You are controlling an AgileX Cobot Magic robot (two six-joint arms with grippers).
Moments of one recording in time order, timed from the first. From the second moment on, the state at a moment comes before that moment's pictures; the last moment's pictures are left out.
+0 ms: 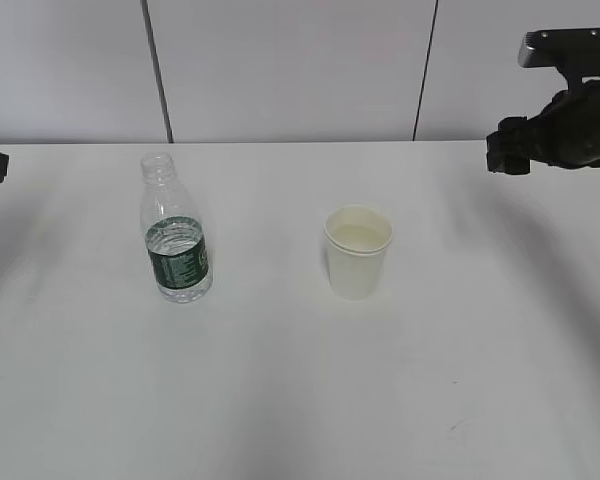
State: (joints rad) left arm 0.07 1.62 -0.99 0.16 0.19 -0.01; right arm 0.03 1.77 -1.20 0.01 0.37 -0.06
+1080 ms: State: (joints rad) left arm 0.07 1.45 -1.19 -0.08 1.14 0.10; right arm 0.03 1.69 -1.53 0.04 1.23 -0.06
